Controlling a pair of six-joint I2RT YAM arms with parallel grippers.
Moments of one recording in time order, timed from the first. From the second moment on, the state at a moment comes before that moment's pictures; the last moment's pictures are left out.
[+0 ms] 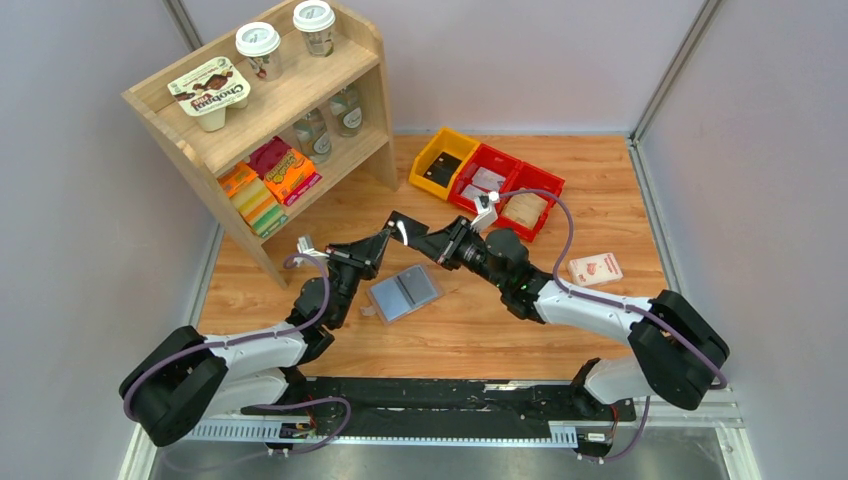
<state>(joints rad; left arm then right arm) -0.74 1.10 0.17 1.09 -0.43 -1.44 0.82 1.37 0.66 0.64 -0.07 1.12</state>
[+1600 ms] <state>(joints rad) -0.74 0.68 0.35 -0.18 -0.48 -0.85 0.46 2.29 1.76 0.03 0.06 0.76</state>
